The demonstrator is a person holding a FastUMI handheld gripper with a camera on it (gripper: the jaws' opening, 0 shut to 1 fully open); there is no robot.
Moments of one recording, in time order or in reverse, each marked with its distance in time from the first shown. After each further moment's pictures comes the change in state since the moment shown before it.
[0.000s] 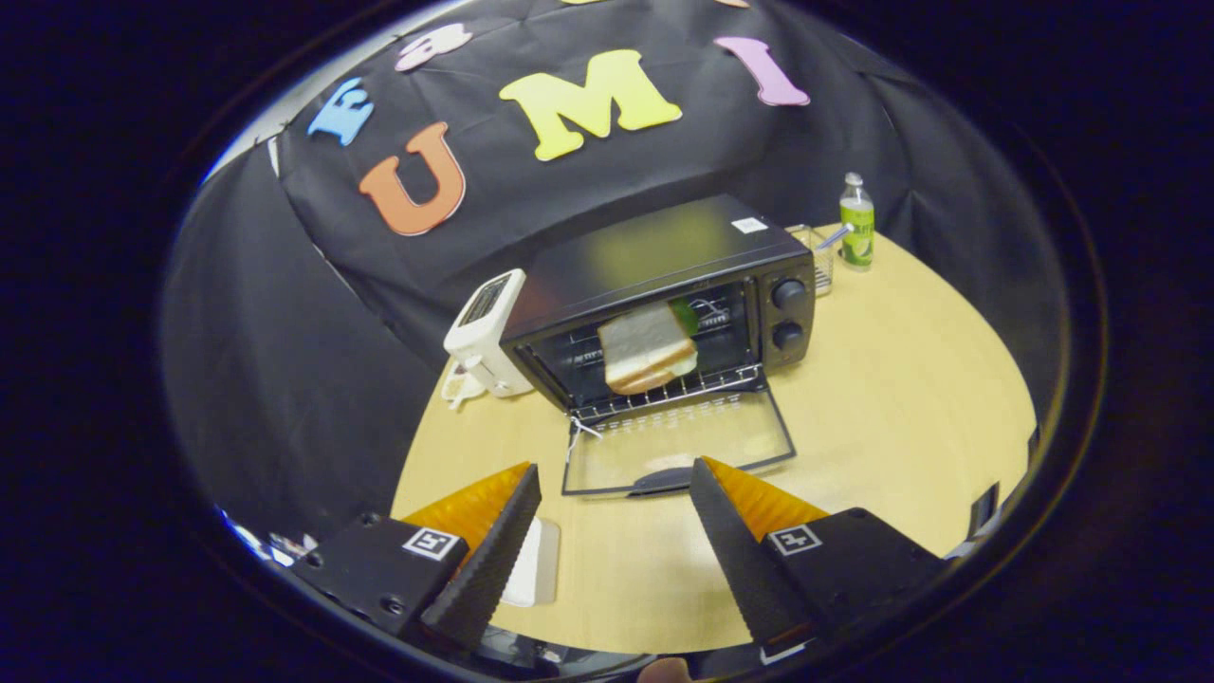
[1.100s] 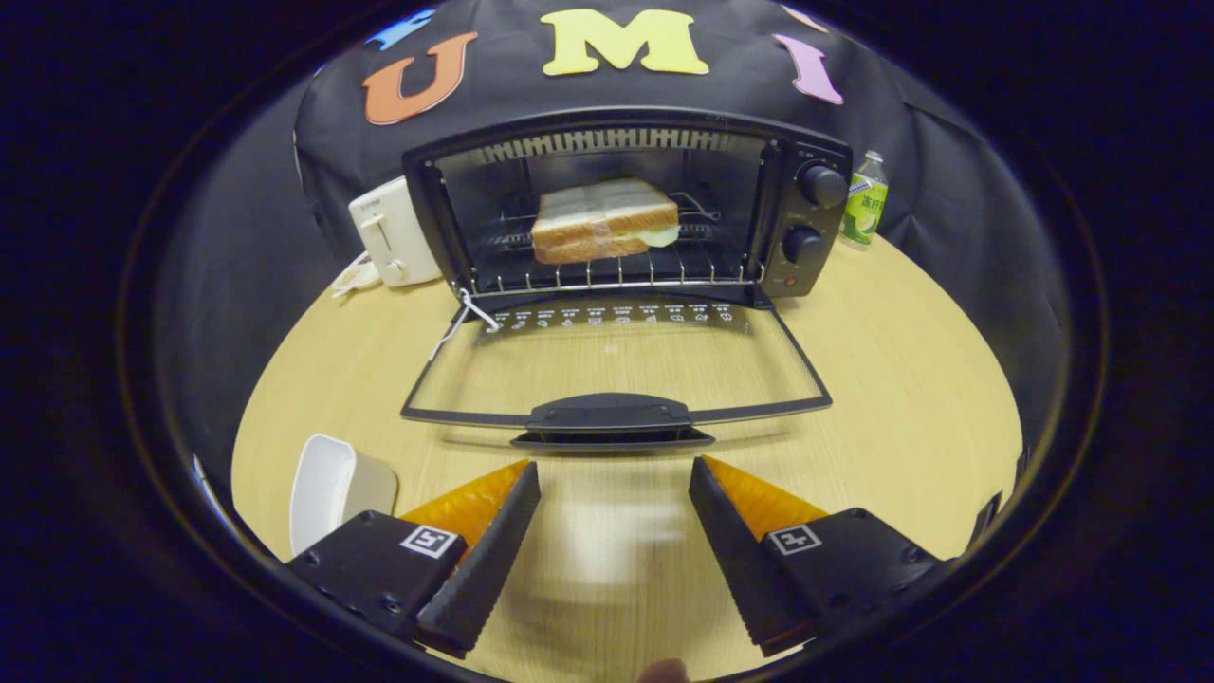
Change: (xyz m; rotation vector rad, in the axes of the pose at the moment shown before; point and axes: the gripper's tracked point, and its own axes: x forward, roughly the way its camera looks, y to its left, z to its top) arm 0.137 -0.062 -0.111 -0.162 0.080 -0.208
